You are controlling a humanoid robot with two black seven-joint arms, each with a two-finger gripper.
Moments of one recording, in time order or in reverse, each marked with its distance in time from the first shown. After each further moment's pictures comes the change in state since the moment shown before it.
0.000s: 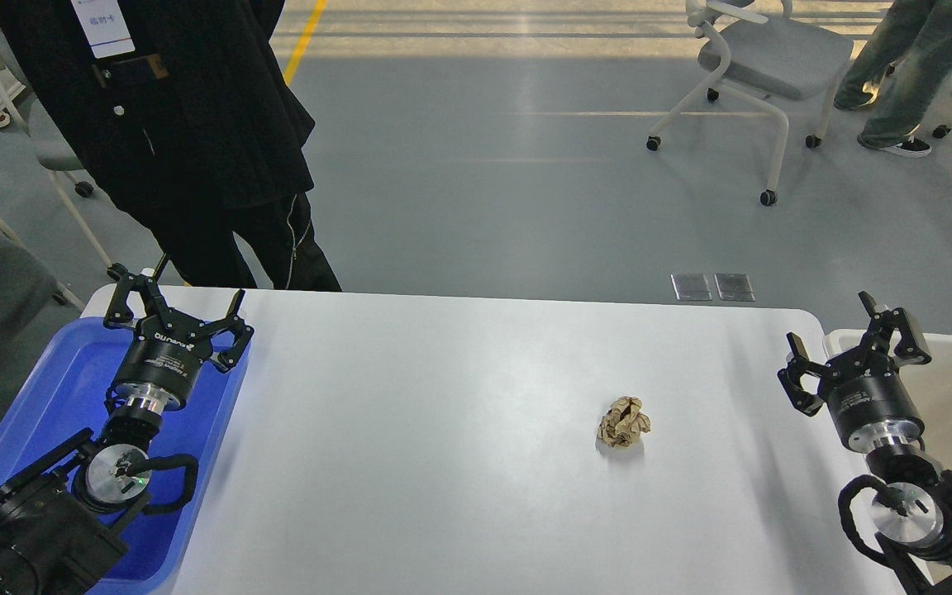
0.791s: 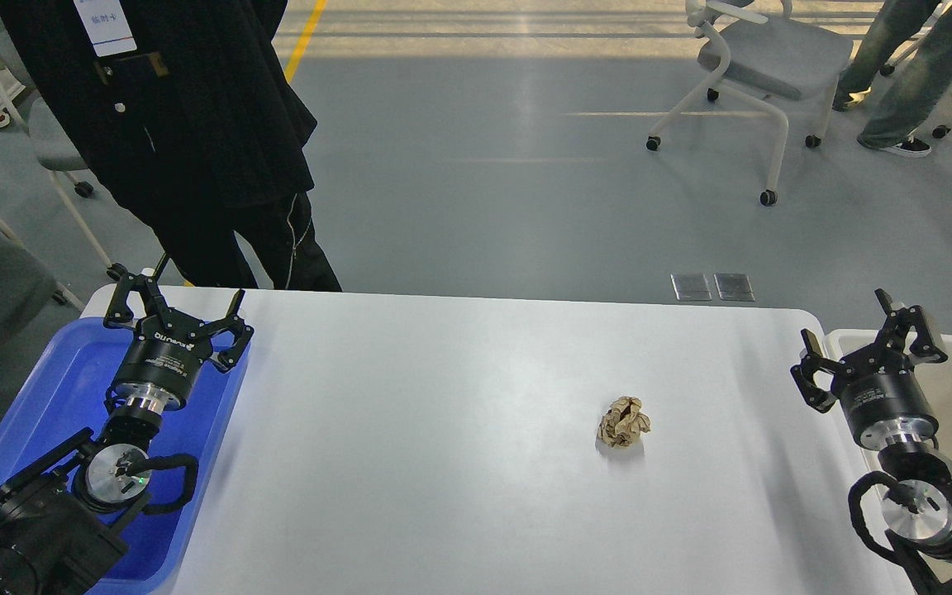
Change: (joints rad) left arm 0.000 0.000 0.000 0.000 0.000 0.002 0.000; right arm -0.001 -0.011 0.027 -0.001 0.003 -0.007 0.000
